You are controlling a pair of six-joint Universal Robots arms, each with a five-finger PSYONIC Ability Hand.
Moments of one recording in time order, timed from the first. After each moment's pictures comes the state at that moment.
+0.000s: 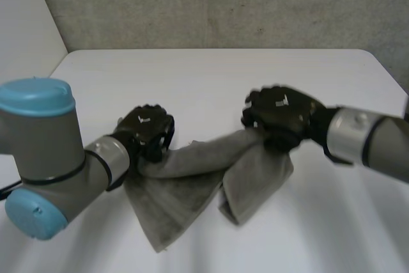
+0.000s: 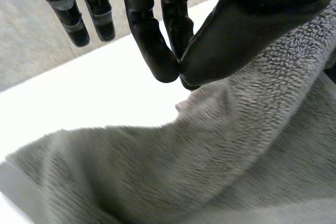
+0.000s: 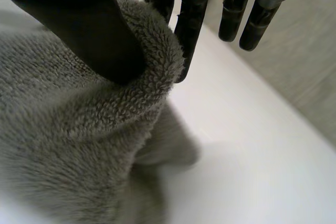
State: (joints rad) left arm 4.26 -1.98 -1.54 3.15 -1.37 3.31; right arm 1.89 -1.24 1.34 0.35 0.96 2.56; left_hand 1.32 1.34 0.22 0.23 1.17; right_hand 1.28 1.26 0.21 0.23 1.12
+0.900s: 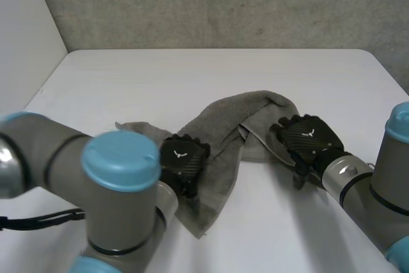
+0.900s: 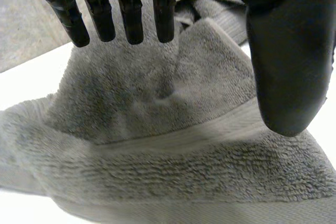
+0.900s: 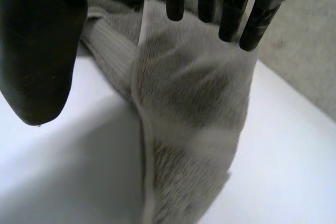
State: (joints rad) left arm 3.90 -2.07 -1.53 3.18 -1.77 3.19; right arm 1.95 -1.30 1.78 -0.10 1.44 2.73; left_hand 0.38 0.34 0.22 0.23 0.12; right_hand 0.23 0.25 0.21 0.23 0.06
